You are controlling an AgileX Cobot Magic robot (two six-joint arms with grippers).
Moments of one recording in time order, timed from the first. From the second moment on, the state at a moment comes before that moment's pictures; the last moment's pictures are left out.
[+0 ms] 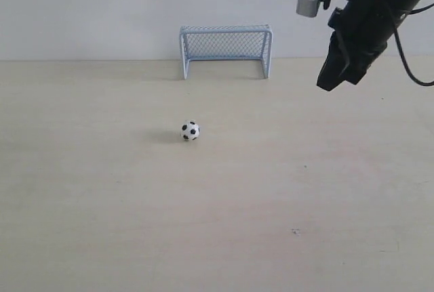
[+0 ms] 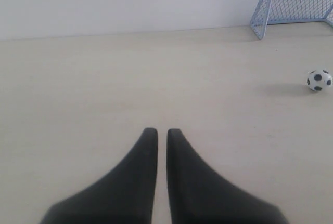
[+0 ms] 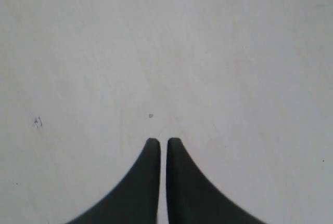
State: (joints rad) left arm 0.00 0.05 0.00 0.05 0.30 0.02; right arm 0.19 1.85 -1.60 0.34 1.21 -1.14
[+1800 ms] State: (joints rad) left arm 0.00 0.05 0.00 0.05 0.30 0.02; right arm -0.03 1.04 -0.77 0.47 0.84 -1.21
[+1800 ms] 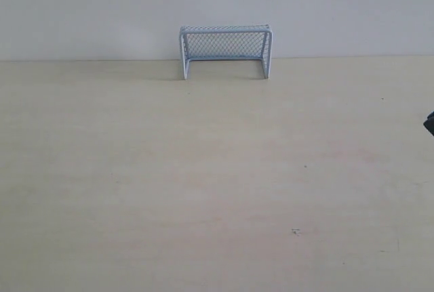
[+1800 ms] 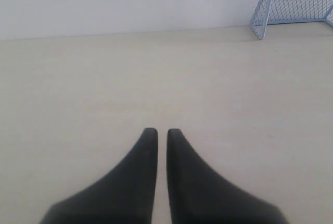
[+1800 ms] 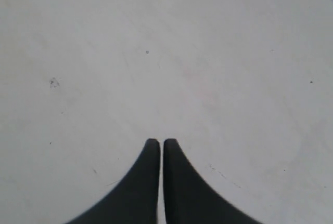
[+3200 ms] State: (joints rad) left arm 0.00 0.05 0.00 0.05 0.30 0.02; right arm -0.03 0.97 -0.77 0.51 0.85 -1.16
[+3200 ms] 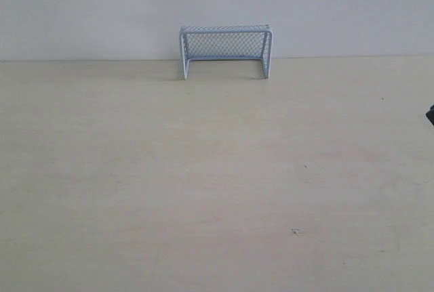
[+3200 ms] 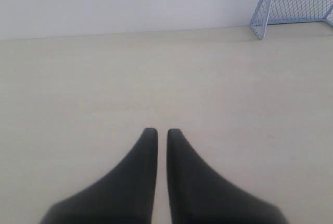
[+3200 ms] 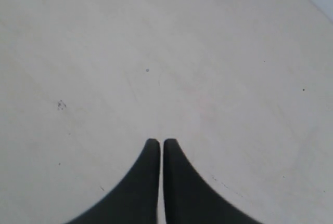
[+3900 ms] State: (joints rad) left arm 0.00 0.05 0.00 0.05 0.30 0.02; right arm -0.03 0.78 -0.60 0.69 0.62 -0.96
